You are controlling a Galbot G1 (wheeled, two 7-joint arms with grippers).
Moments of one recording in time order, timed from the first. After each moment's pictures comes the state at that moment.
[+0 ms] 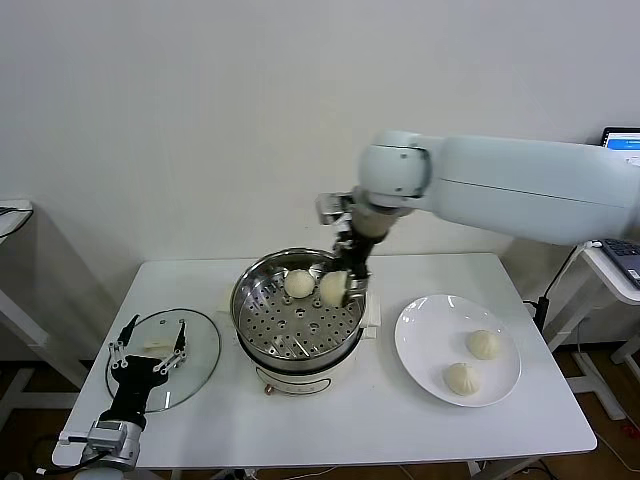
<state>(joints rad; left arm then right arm) 1.58 -1.44 -0.77 -2.07 0.08 -0.03 0.12 0.81 1.20 -1.42 1.45 0.69 -0.62 -1.05</state>
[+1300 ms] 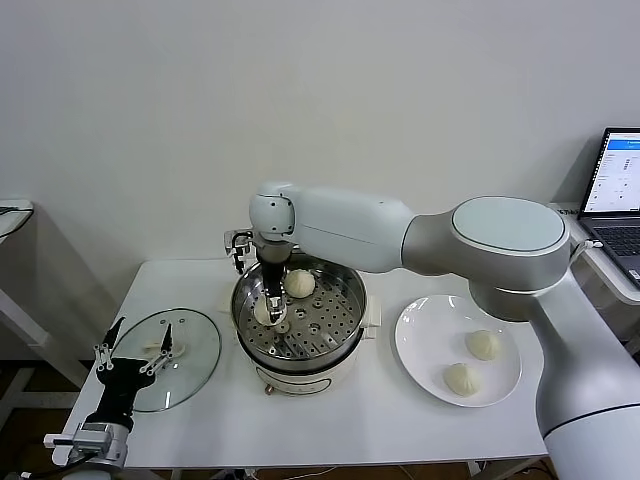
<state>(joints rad) 1.59 -1.44 -0.82 -2.07 0.07 -0.03 0.13 0.53 1.53 -1.32 1.00 0.52 -0.59 -1.11</state>
